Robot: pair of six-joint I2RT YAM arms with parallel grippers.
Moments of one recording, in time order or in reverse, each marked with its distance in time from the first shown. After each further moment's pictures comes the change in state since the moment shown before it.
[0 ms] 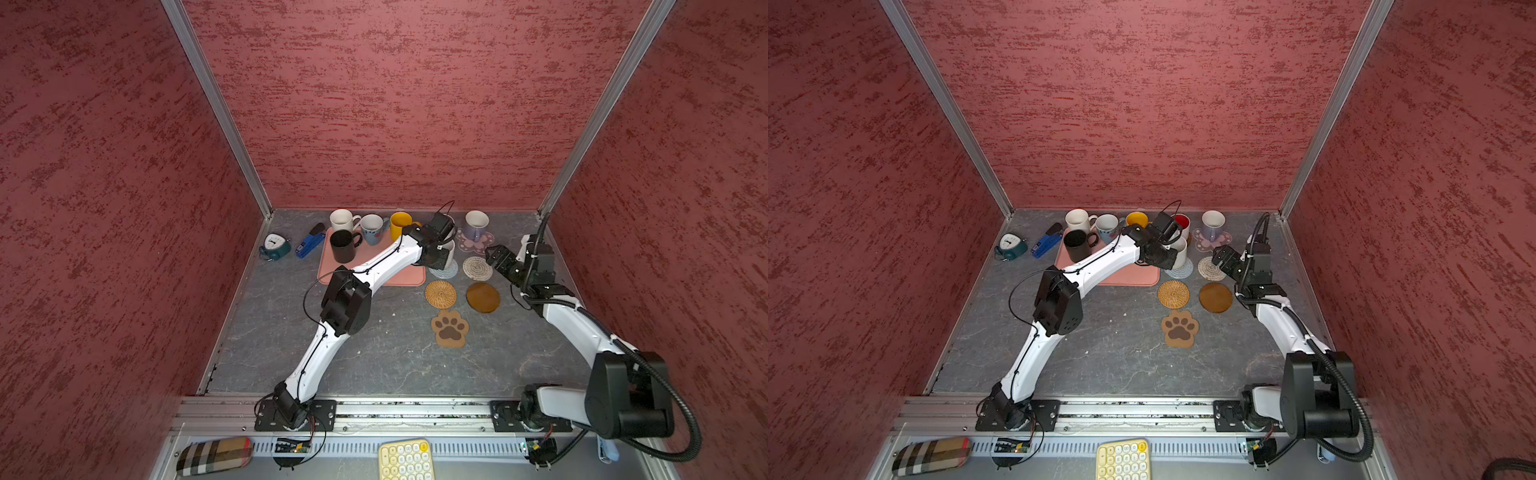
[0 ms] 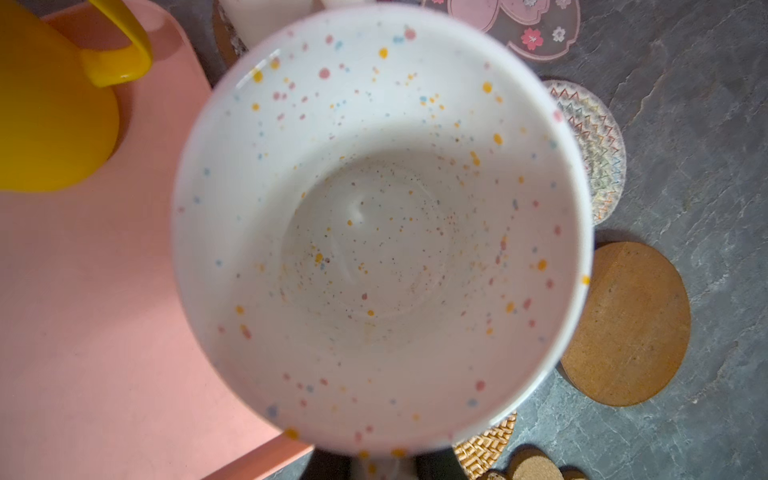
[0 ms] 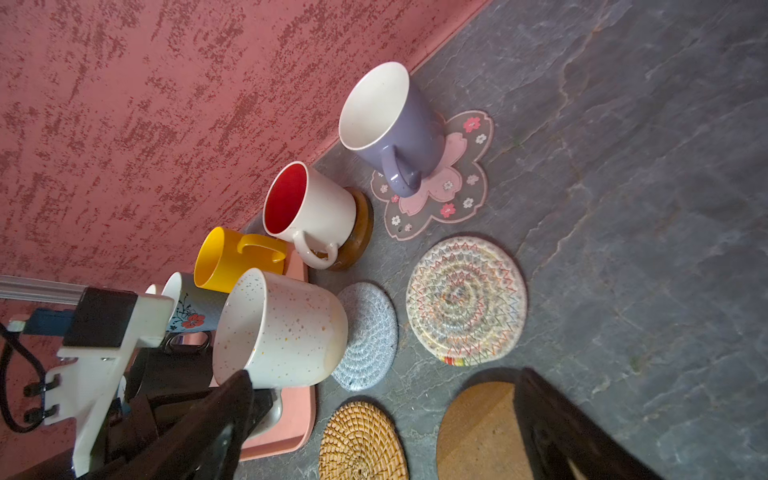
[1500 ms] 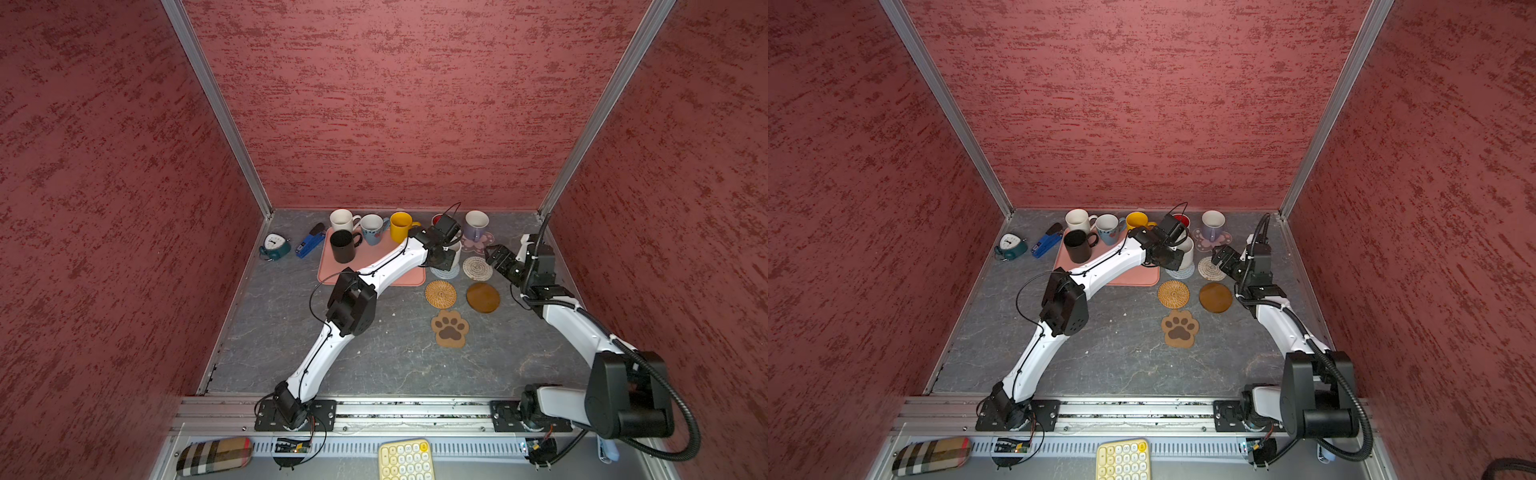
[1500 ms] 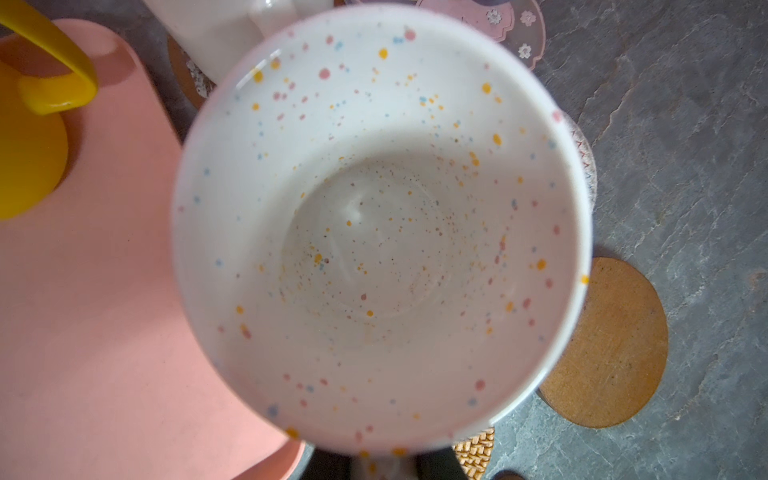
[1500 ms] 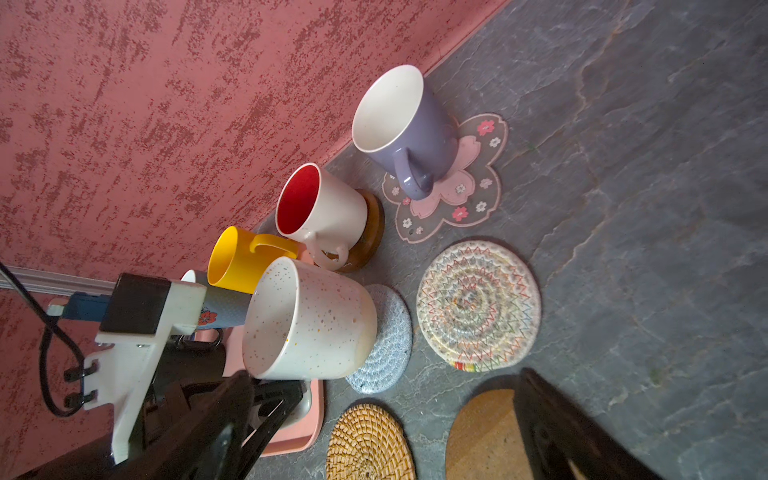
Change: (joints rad) left arm -0.025 0.053 0.065 0.023 -0.001 -0.011; right arm -0.004 0.000 -0.016 0.040 -0.022 0.001
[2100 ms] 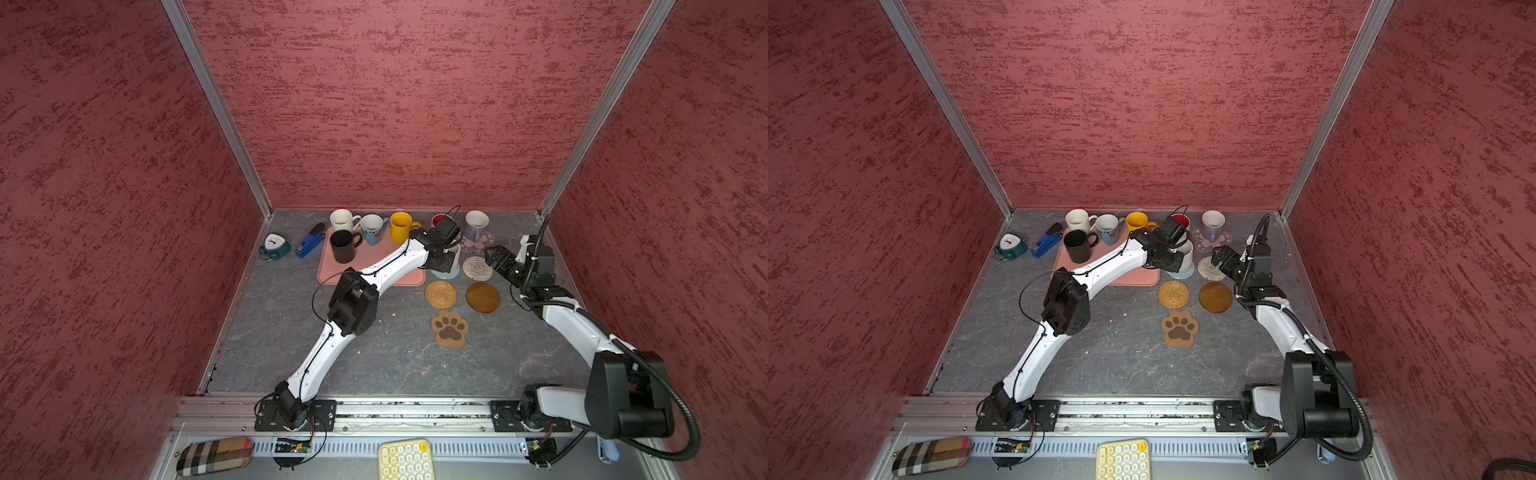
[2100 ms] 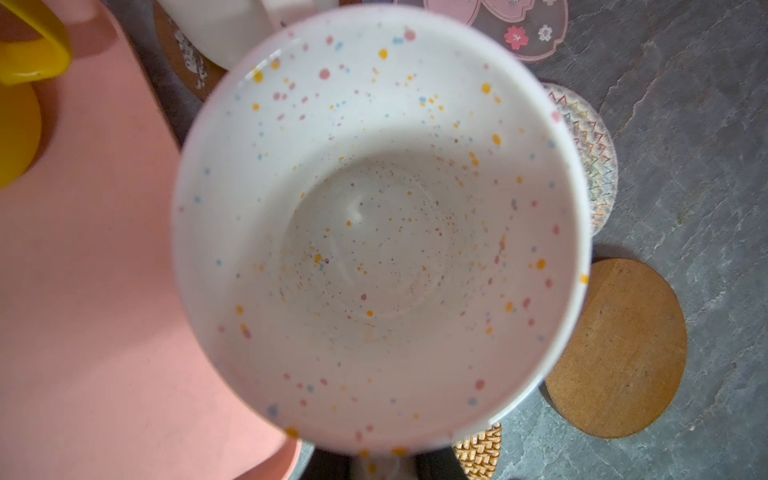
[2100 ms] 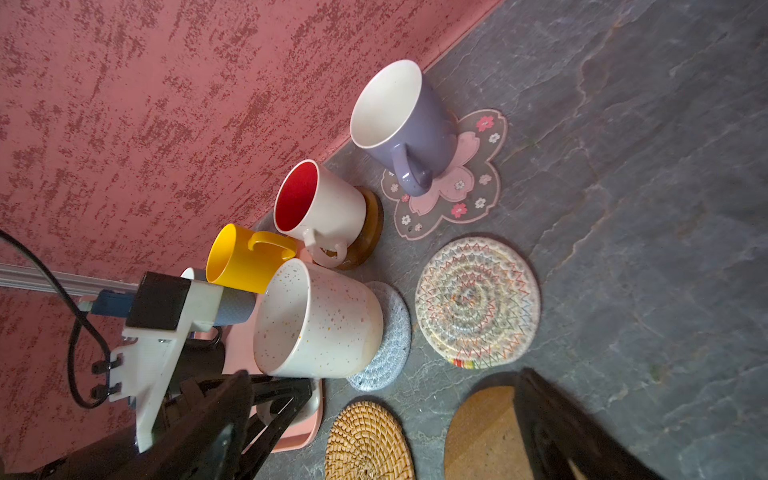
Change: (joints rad) left arm 0.000 0.020 -0.004 0.001 0.000 -0.019; right arm 0.000 0.000 -0.009 0.007 -0.004 0.000
